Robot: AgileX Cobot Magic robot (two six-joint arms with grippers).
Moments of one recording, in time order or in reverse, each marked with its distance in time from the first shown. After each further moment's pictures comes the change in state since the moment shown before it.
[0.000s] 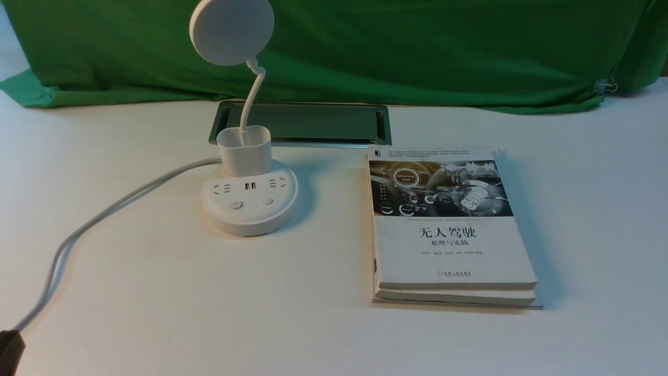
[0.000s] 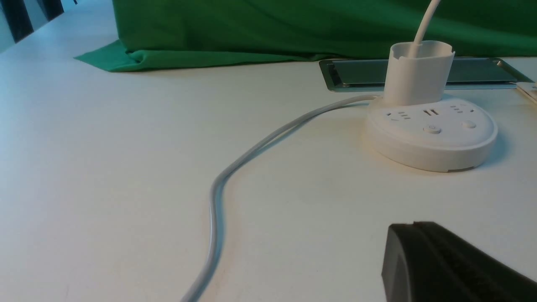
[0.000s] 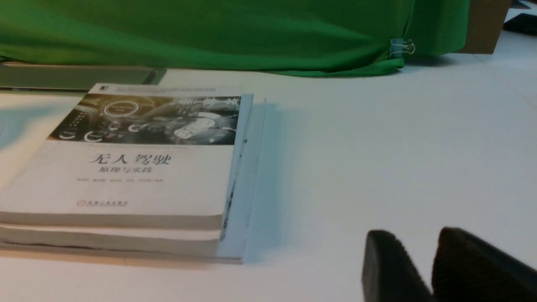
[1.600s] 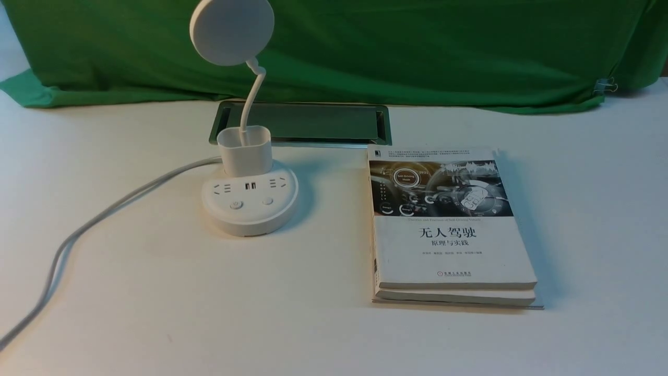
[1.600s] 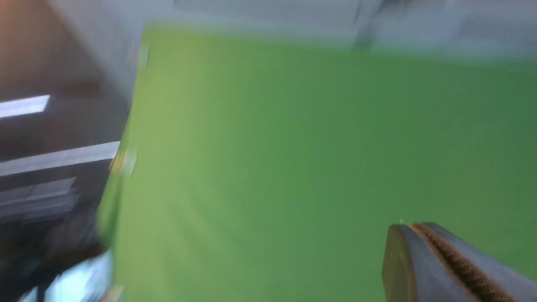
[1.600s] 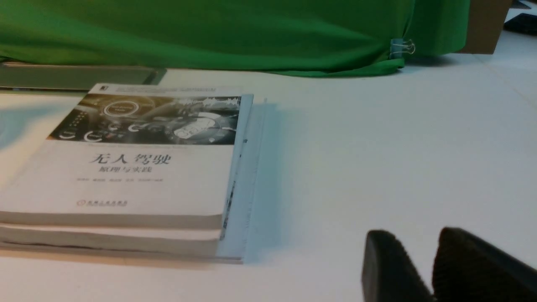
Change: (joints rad) right arm 0.000 0.000 0.000 0.000 0.001 0.000; left arm 0.000 0.232 -0.550 0.201 -0.325 -0.256
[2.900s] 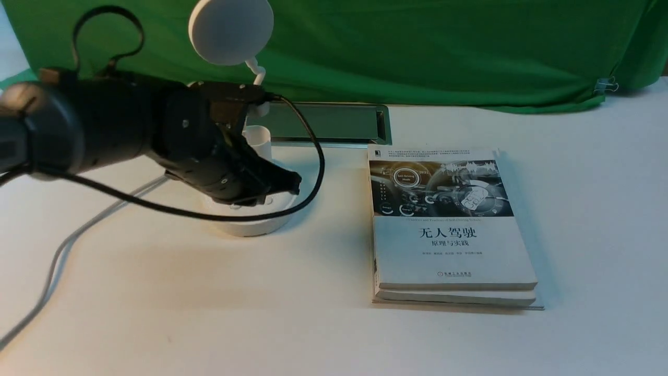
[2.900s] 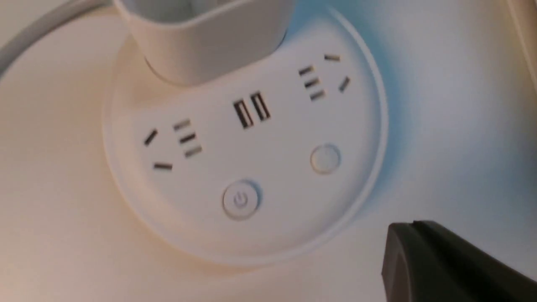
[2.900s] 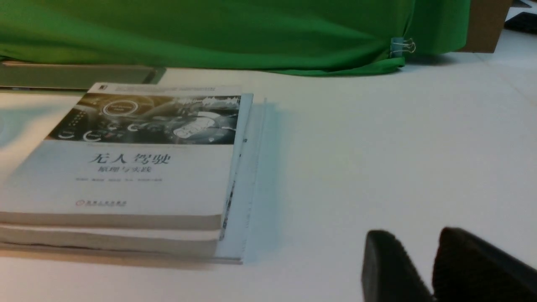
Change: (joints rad) right arm 0.000 0.000 0.000 0.000 0.000 0.000; left arm -0.375 1.569 -0.702 -0.211 0.581 0.085
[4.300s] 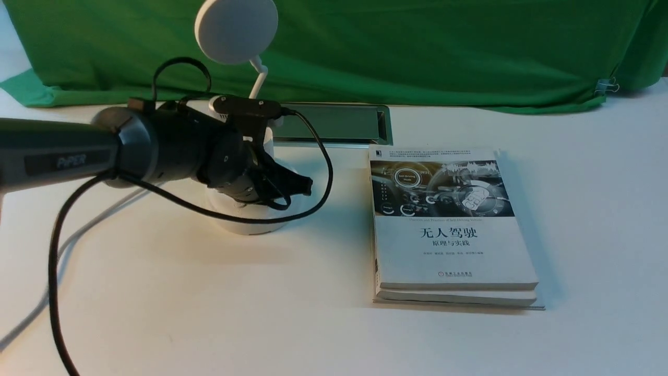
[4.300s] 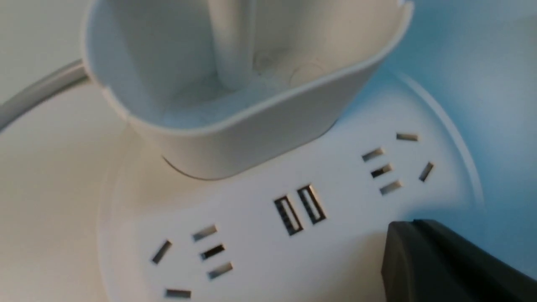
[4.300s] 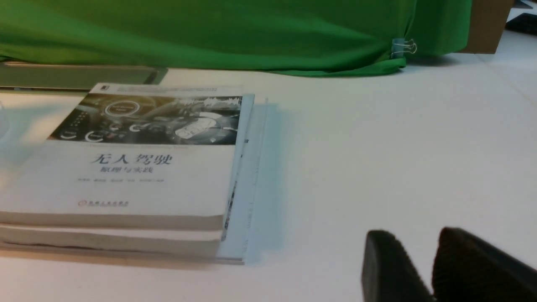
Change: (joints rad) right arm 0.000 0.000 0.000 0.000 -0.001 0.000; left arm -0.001 0.178 -0.017 0.155 -0.221 -0.157
